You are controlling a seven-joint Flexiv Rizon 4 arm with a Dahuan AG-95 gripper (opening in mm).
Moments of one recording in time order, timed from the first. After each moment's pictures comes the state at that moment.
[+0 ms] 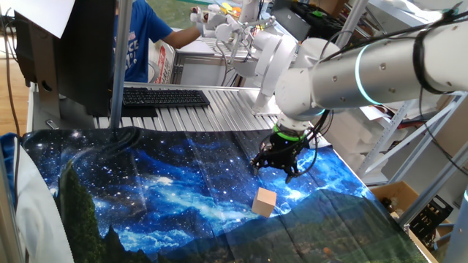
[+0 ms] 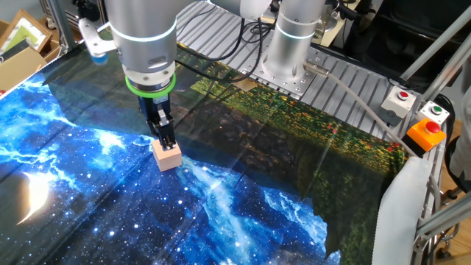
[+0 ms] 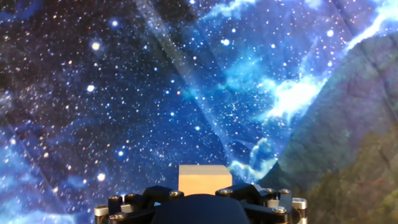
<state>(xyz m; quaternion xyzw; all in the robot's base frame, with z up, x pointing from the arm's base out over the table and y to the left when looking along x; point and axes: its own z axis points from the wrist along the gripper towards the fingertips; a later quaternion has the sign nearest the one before) 0.570 -0.107 0.096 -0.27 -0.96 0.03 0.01</state>
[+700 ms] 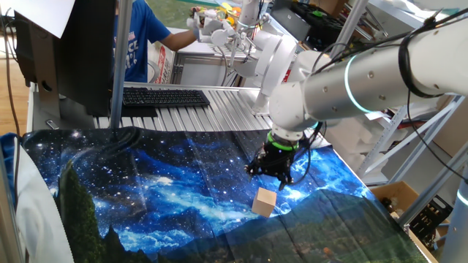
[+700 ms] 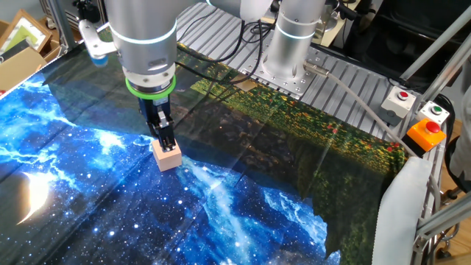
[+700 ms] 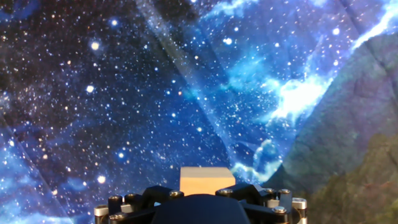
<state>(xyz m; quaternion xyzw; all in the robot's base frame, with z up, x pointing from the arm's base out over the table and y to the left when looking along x) 0.566 -0.094 0.065 -0.27 -0.96 0.02 0.00</state>
